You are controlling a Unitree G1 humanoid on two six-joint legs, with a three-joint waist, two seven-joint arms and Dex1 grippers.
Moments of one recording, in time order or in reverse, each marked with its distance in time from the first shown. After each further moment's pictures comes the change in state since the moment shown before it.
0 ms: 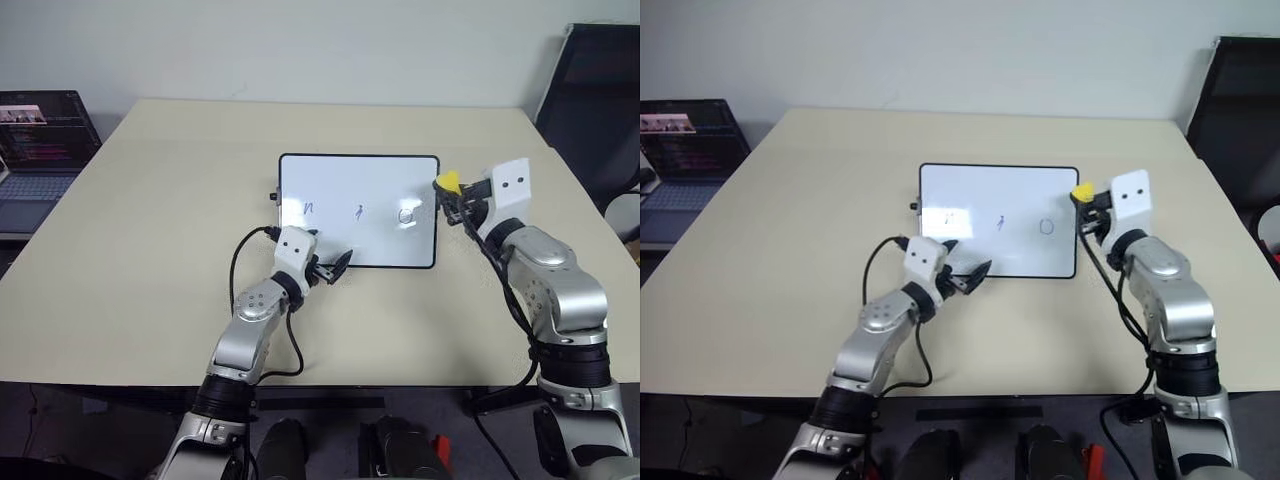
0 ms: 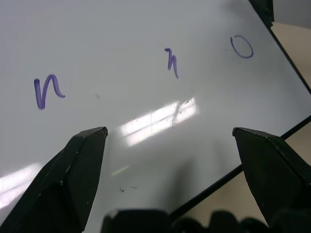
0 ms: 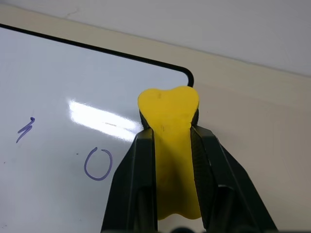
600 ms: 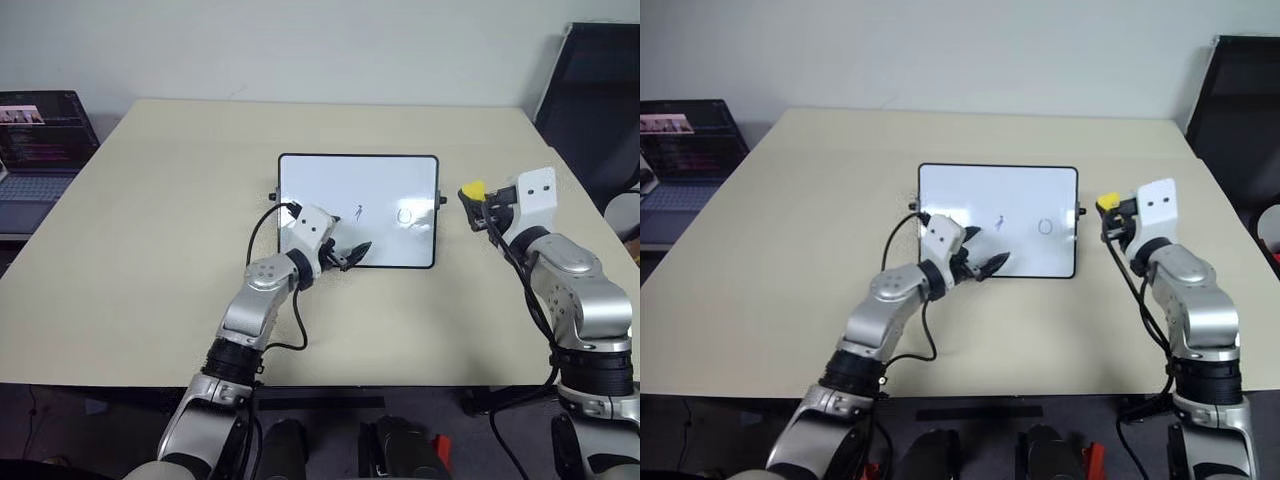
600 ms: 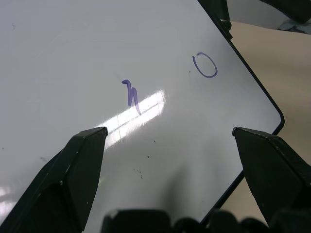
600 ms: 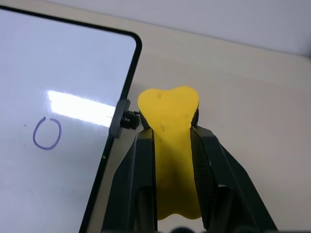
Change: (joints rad) left arm -0.149 0.023 -0.034 0.114 -0.030 0.044 -0.136; right arm 0.041 -0.083 -0.101 0.003 0.033 0.059 -0.006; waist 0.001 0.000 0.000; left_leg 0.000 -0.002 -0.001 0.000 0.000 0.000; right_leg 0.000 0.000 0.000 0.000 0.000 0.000
